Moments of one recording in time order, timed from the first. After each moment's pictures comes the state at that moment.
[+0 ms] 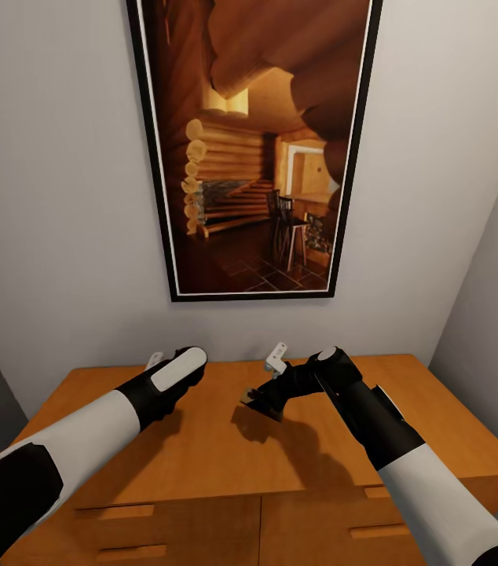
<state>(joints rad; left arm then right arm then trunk) -1.06 0.03 -0.98 -0.73 1.78 -0.59 1.42 -0.77 -0.03 0.40 -1.21 0.37 0.79 0.96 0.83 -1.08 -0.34</state>
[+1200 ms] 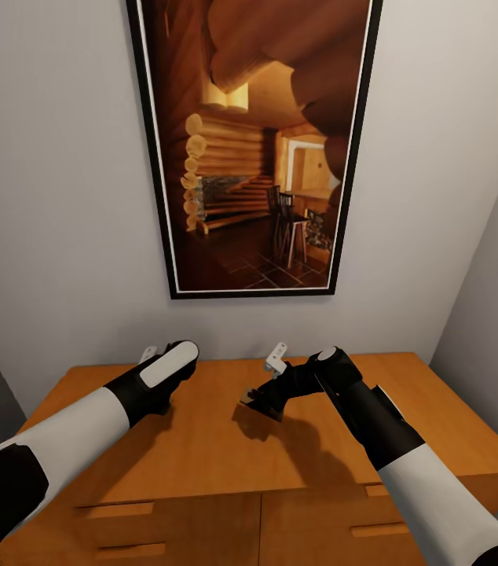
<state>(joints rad) -1.06 0.08 -0.96 -0.80 1.79 -0.59 1.43 -0.77 -0.03 0.40 -1.21 0.37 0.79 0.96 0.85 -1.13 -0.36</state>
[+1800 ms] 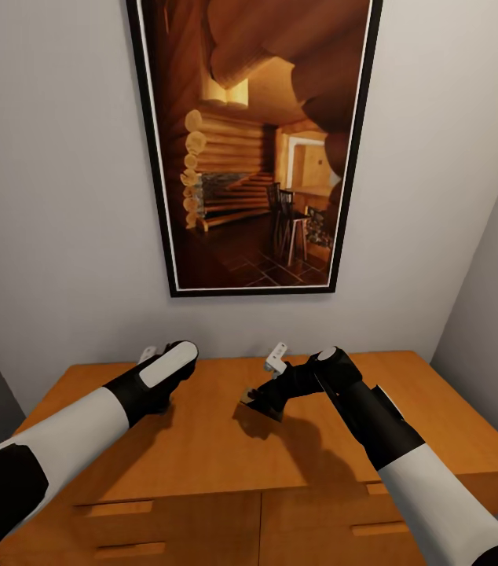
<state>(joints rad) -1.06 0.08 -0.96 -0.79 1.79 -0.59 1.43 -0.77 -0.03 0.40 -1.21 0.37 0.79 0.96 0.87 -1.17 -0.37</state>
